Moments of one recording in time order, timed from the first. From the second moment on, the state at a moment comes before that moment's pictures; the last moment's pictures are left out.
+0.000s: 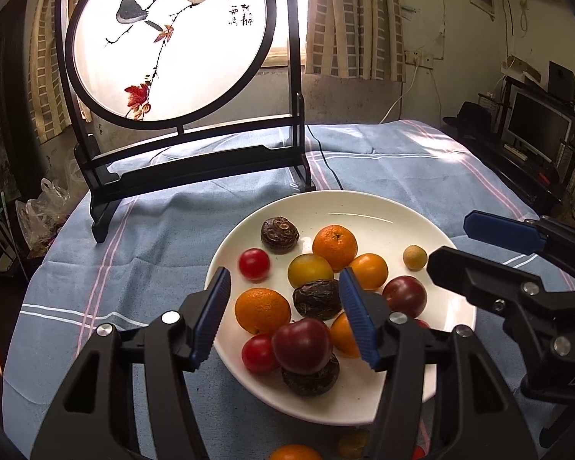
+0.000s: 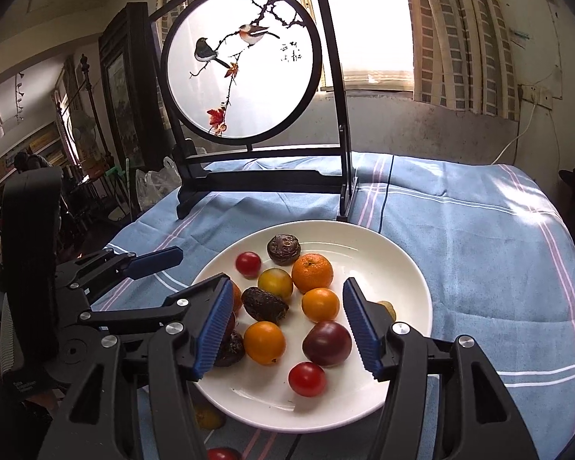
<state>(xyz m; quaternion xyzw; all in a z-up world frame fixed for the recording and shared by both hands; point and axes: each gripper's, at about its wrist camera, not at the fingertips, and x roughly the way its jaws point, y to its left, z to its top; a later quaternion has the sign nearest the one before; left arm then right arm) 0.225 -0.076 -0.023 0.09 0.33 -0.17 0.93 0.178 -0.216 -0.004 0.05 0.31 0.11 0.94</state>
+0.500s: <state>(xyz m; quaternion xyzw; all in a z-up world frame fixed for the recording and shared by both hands) 0.169 -0.035 0.017 0.11 0.27 -0.17 0.94 0.101 -0.201 0.037 -0.02 0.28 0.15 0.95</state>
